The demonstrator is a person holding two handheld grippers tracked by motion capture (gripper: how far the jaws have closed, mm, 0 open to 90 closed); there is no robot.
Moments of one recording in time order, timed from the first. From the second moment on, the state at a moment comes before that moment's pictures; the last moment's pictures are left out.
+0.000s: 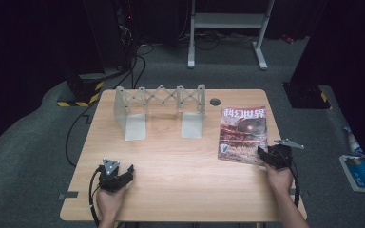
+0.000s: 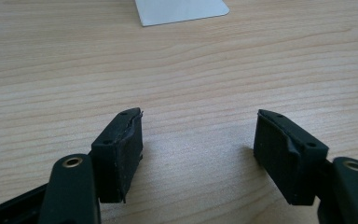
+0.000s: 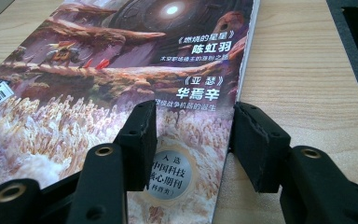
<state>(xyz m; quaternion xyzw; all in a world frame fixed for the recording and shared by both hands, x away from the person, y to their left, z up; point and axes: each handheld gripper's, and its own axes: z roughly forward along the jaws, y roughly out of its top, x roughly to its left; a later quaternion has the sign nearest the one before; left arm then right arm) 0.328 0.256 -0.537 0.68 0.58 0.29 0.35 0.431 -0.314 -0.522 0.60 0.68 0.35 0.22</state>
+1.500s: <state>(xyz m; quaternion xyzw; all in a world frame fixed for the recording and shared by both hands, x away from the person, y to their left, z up) 0.360 0.190 -0.496 0.73 0.51 0.22 0.40 0.429 -0.314 -0.522 0.60 0.68 0.36 0.22</state>
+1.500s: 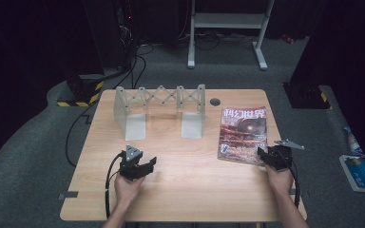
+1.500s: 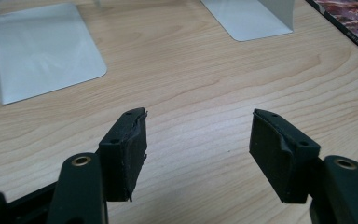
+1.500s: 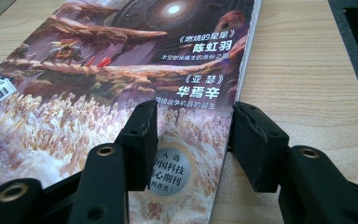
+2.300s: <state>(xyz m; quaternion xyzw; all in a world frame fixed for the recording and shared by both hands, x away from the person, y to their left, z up) 0.377 0.139 -0.491 0.76 0.47 0.21 0.41 0.429 -0.313 -0.523 0.60 0.68 0.36 0.22</state>
